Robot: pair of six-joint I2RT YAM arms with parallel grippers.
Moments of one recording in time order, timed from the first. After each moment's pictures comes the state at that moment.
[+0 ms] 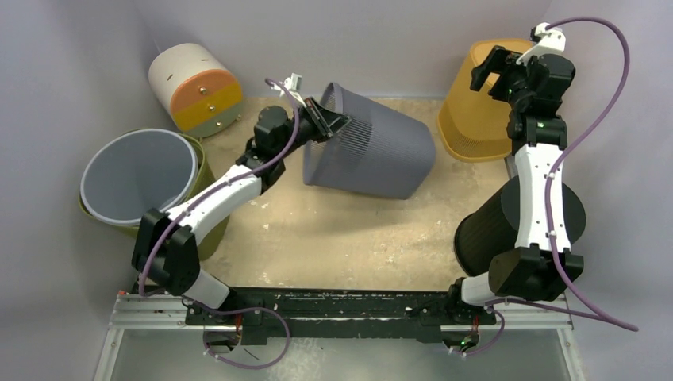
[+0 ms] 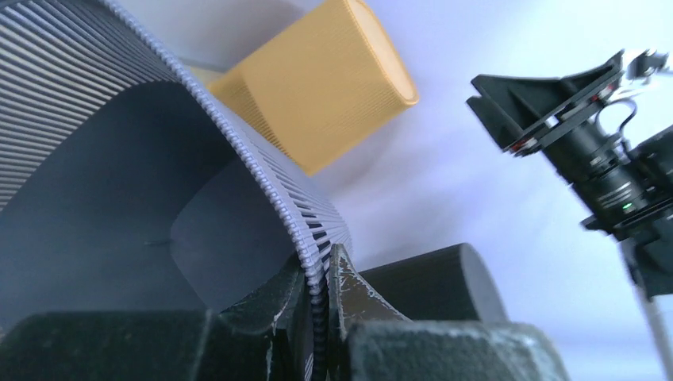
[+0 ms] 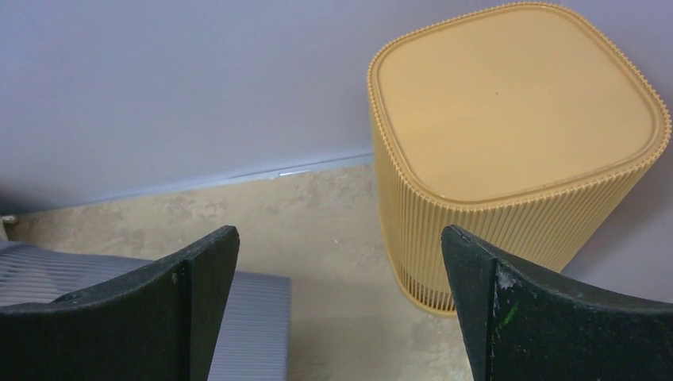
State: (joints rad) left arm -0.52 1.50 1.22 0.30 0.24 -0.83; right arm -0.18 1.43 1.63 -0.35 -0.12 0.17
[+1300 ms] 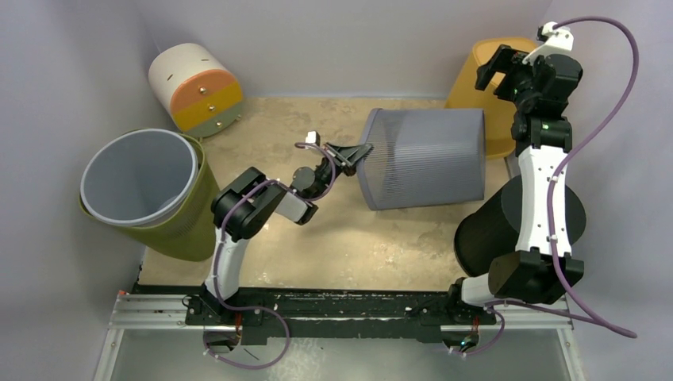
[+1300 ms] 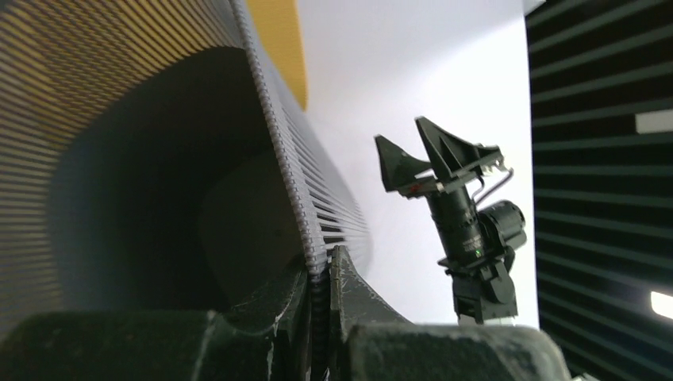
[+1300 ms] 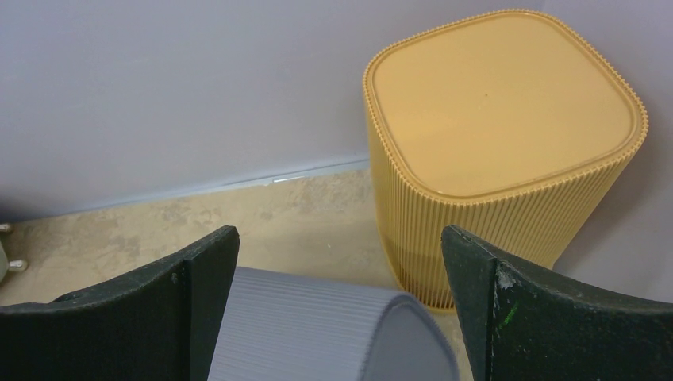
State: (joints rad) left arm -0.68 2.14 0.98 1.54 0.11 -1.67; right arm -0.20 1.42 1.65 -0.36 -0.13 0.16
